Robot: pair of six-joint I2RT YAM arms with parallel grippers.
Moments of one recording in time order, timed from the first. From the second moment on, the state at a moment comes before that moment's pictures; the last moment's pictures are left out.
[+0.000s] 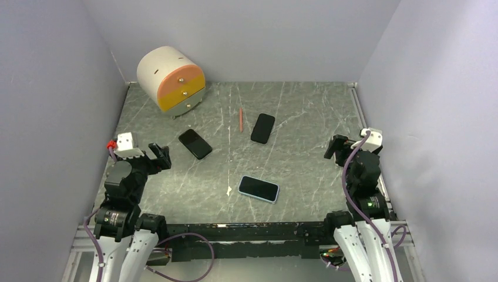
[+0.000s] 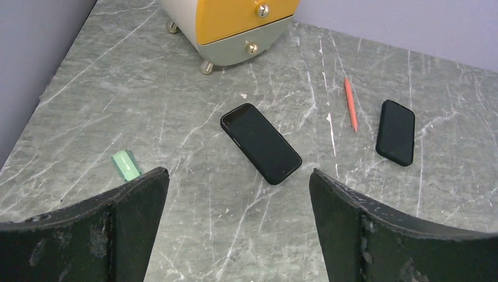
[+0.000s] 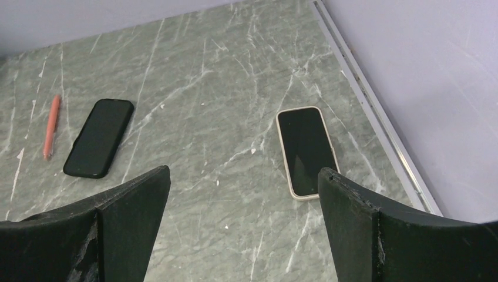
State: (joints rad) left arm -0.14 0.33 0.69 -0.54 -0.16 -0.28; right arm 0.09 0.44 0.62 -0.40 0.28 0.17
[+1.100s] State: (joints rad) left arm -0.14 0.68 0.71 -0.63 -0.15 -0.34; right arm 0.30 1.00 0.80 -0.60 -0.17 0.21
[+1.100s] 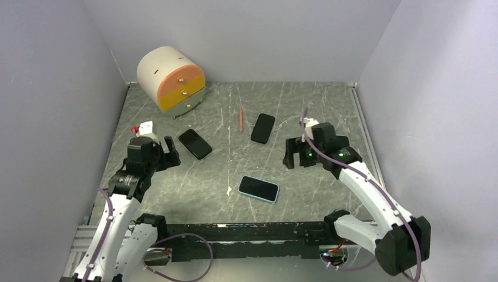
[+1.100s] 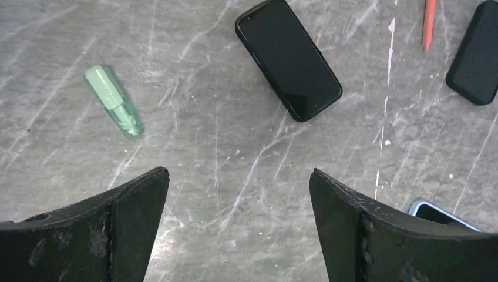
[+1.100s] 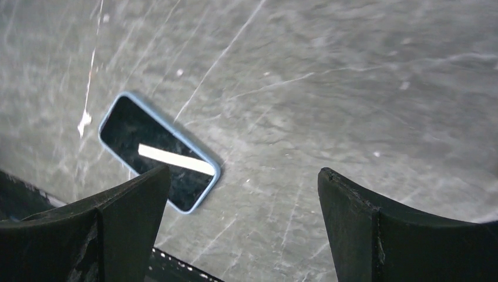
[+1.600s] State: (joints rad) left arm -0.17 0.63 0.71 -0.58 -0.10 -0.33; right arm 0.66 1.17 0.79 -0.46 -0.25 -0.10
